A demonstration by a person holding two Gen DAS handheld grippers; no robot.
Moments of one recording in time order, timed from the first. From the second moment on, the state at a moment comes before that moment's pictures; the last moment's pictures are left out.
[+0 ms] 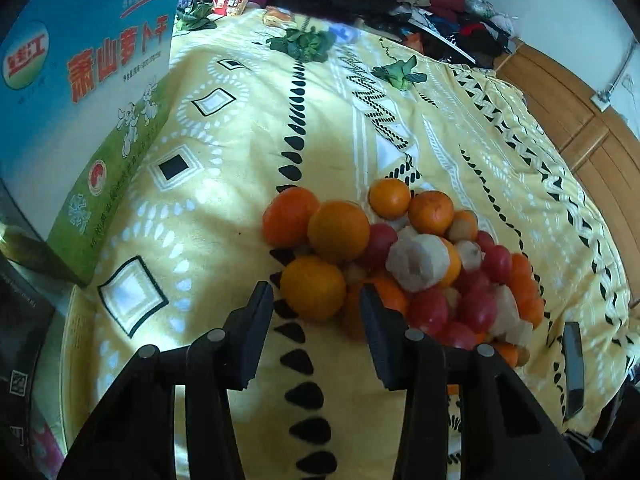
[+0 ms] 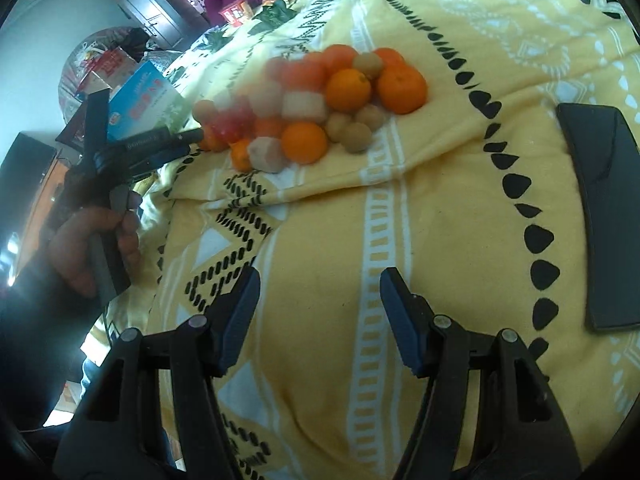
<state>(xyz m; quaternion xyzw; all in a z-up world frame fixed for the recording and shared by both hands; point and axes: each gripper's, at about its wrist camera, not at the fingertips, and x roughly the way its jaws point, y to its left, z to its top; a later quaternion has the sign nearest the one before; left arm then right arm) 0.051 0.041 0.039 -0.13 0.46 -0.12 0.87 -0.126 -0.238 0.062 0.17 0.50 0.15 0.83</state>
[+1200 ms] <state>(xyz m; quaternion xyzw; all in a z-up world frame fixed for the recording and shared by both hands) -0.046 0.046 0.030 -0.06 0.48 -0.16 0.86 -0.112 -0.184 0.078 0.12 0.49 0.20 0.84</state>
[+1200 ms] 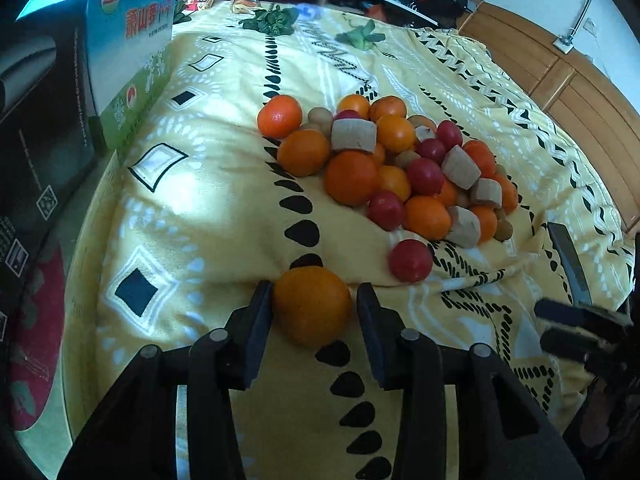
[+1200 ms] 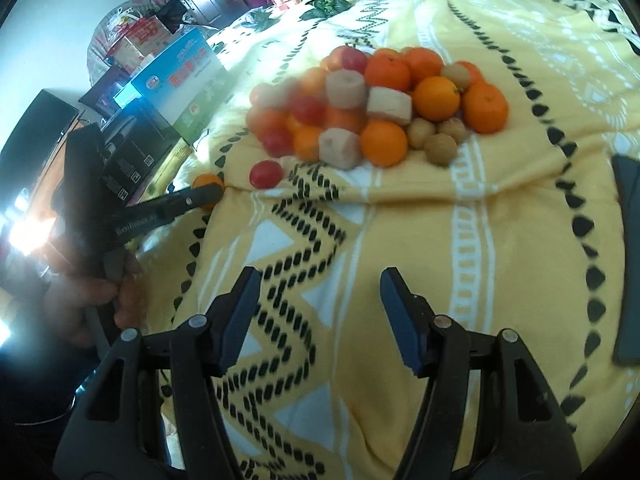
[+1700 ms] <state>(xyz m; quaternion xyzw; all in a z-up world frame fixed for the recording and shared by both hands) -0.043 0.050 0.027 -0.08 0.48 -0.17 0.86 -0.031 -0.157 0.063 0.16 0.50 0.14 0.84</state>
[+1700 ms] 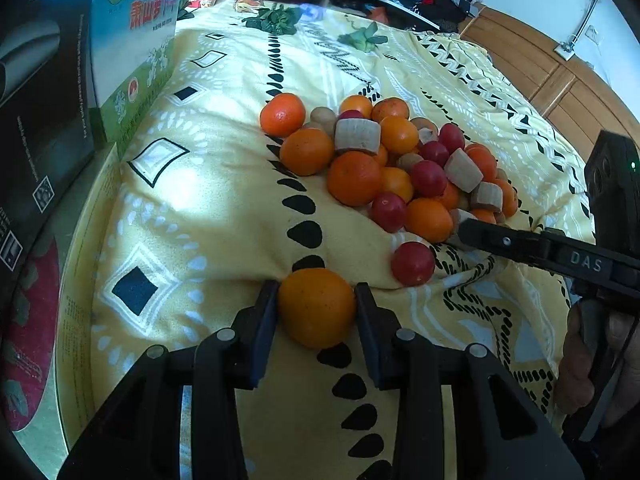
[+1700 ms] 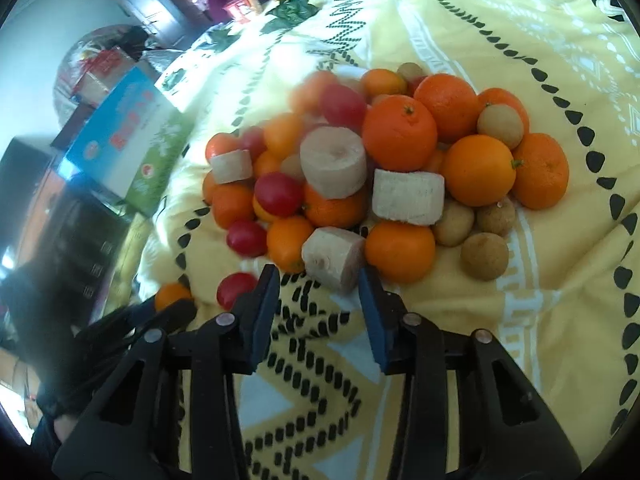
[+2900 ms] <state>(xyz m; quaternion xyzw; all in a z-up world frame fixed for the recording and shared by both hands) -0.150 0.232 0.190 -0.15 0.31 -0.02 0.94 -0.086 -0.046 0.220 0.05 0.34 0.27 0.90</state>
